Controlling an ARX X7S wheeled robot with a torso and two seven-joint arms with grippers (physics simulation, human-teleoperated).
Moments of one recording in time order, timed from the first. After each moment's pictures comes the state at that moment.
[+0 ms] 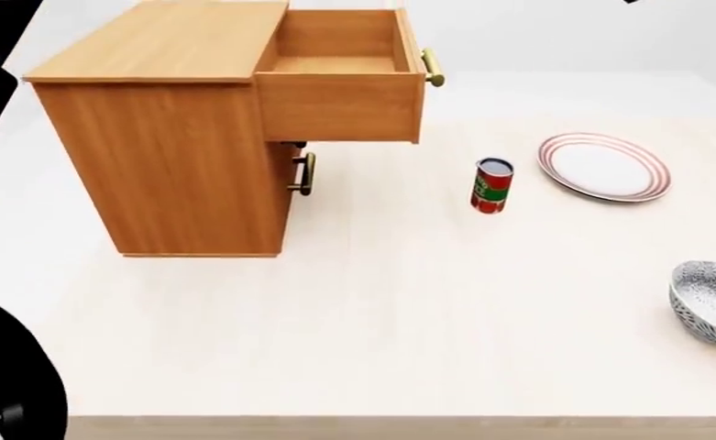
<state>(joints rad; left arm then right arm) -1.29 -0.34 -0.09 0.37 -0.87 -1.13 -0.29 1.55 0.68 -0.19 -0.44 1.10 1.35 0.44</state>
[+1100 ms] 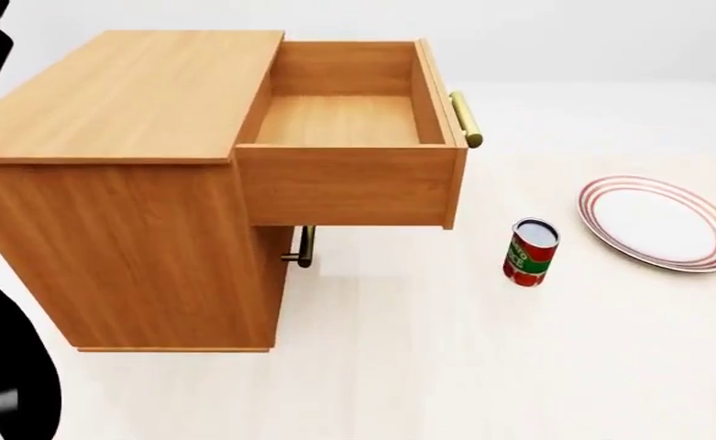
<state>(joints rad) -1.33 -0.35 -0.04 0.29 -0.82 -1.02 -0.26 1.64 0.69 -0.31 -0.33 1.05 1.32 0.38</state>
